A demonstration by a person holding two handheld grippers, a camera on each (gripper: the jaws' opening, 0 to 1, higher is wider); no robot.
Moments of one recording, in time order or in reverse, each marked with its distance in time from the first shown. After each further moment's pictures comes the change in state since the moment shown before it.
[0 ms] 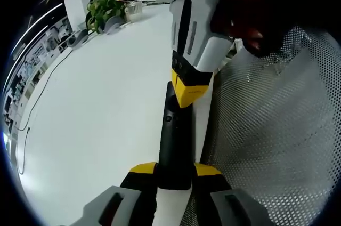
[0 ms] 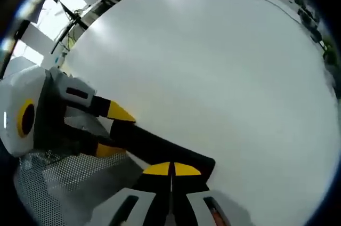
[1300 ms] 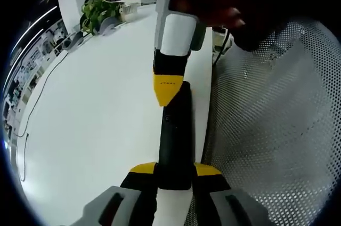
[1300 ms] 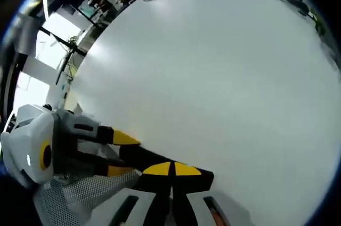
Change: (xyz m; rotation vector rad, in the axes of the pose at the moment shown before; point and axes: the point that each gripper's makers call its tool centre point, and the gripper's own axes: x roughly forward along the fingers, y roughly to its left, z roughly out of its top) left arm 0.002 0.001 0.003 0.035 0.012 -0.021; right arm -0.004 0.001 0.024 0.118 -0.067 0.114
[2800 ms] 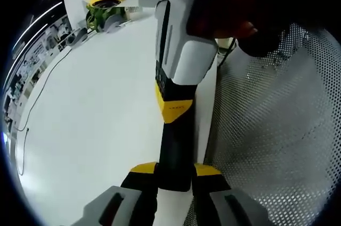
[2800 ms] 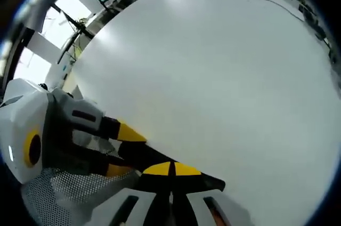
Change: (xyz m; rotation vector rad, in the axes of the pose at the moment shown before) left arm 0.001 0.001 0.003 -0.041 0.001 0.014; right arm 0.011 0.006 -0.001 -0.127 0.020 -0.042
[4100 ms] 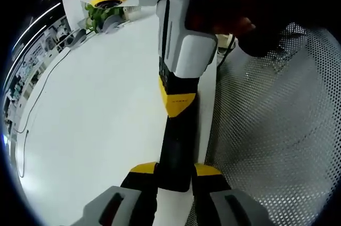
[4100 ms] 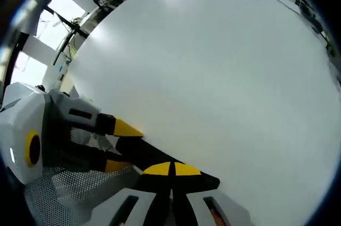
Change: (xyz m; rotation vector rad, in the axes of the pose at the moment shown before) left arm 0.001 0.001 0.001 0.009 0.001 -0.004; right arm -0.004 -0.006 -0.007 0.048 0.055 -0.014
